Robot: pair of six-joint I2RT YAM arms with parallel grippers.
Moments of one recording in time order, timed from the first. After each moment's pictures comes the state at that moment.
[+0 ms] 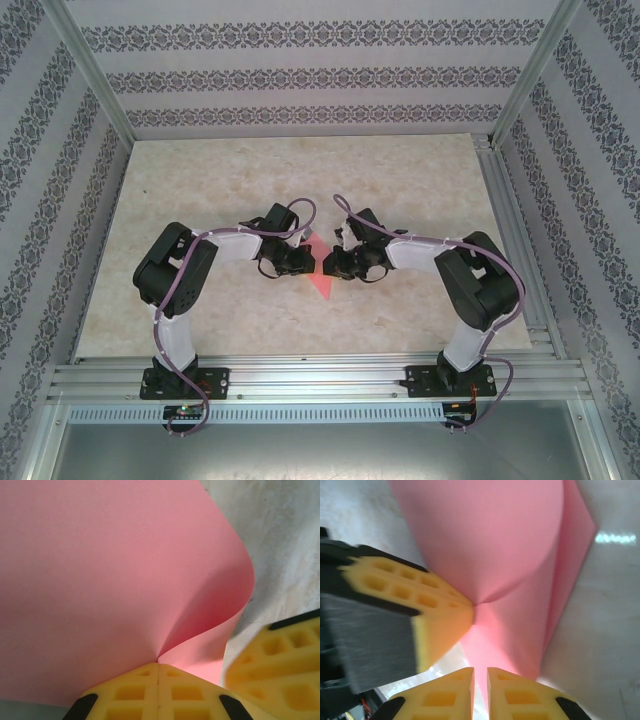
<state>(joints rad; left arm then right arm) -0.55 1.91 1.05 -0.28 0.59 -0.55 0.56 1.74 0.89 -0.19 -0.58 0.63</state>
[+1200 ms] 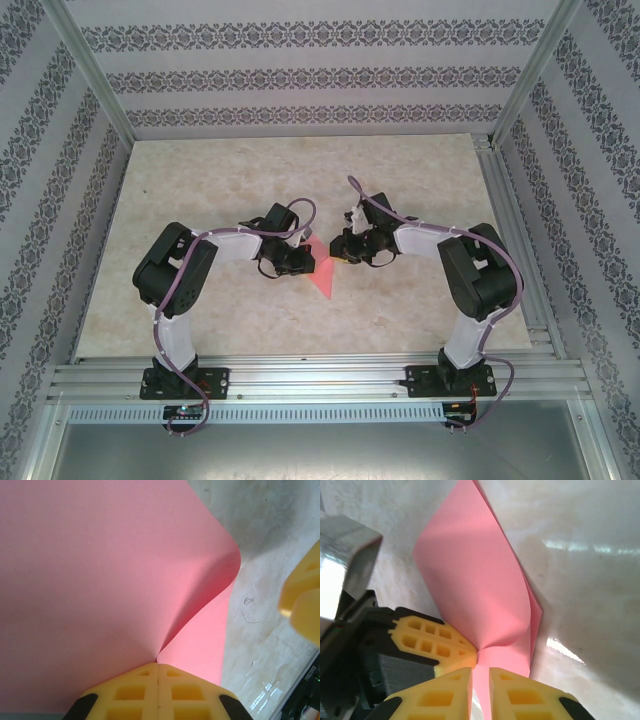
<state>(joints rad) -0.55 1.90 1.05 -0.28 0.58 -0.55 0.44 1.81 0.98 -0.20 -0.68 0.59</state>
